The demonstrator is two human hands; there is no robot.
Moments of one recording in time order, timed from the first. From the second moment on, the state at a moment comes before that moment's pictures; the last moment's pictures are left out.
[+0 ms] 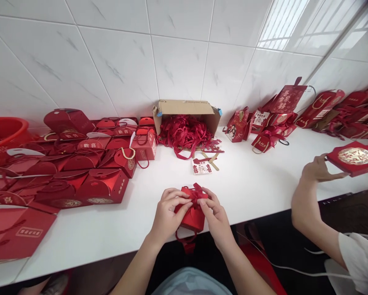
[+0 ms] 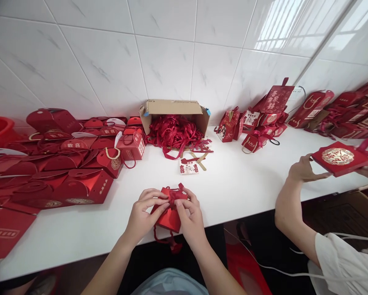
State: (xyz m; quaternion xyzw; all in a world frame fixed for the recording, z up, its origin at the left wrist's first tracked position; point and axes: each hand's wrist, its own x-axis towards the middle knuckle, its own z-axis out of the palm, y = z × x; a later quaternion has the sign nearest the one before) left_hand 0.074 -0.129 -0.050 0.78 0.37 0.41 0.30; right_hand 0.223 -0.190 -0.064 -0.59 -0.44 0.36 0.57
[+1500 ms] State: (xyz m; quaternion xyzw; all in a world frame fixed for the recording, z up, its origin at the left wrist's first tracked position) left_hand 0.060 -0.122 -0.044 0.82 0.29 0.37 0.34; right_hand 0.234 -0.195 -0.060 -0.57 -0.56 0.28 0.54
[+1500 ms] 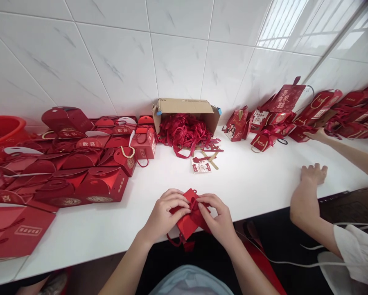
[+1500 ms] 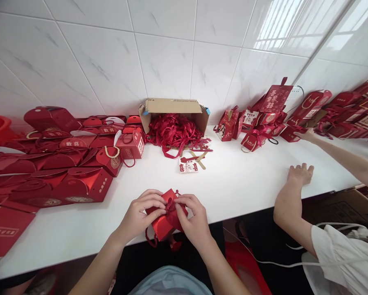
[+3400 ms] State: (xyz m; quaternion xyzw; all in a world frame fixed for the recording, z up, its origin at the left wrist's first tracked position) left_hand 0.048 -0.157 -0.050 0.82 0.34 0.38 0.27; right_hand 0.262 -0.206 -0.025 -0.48 -0.73 0.26 0.40
